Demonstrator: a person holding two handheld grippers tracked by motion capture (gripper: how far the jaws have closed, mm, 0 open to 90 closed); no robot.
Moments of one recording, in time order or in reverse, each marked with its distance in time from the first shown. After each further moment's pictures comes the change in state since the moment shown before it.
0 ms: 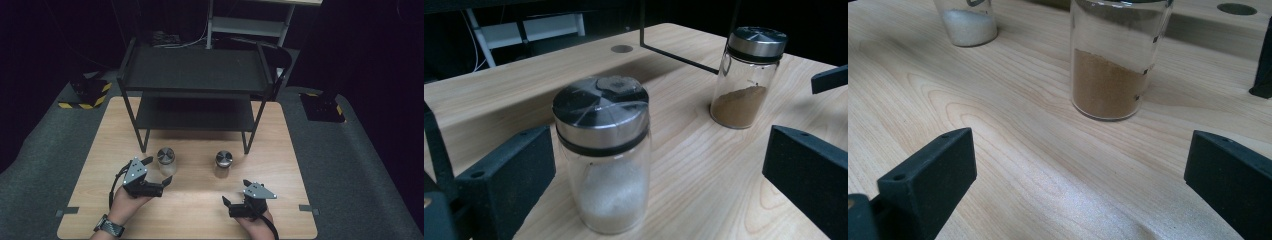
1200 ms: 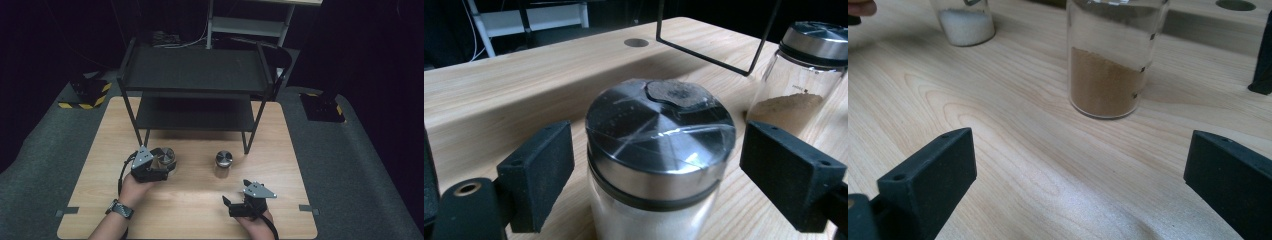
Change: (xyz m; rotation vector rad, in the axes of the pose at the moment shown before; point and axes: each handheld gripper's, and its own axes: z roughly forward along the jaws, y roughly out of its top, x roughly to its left) left arm 0.025 0.001 0.040 0.013 0.010 -0.041; right arm -0.001 0.000 0.000 0.003 -0.004 0.019
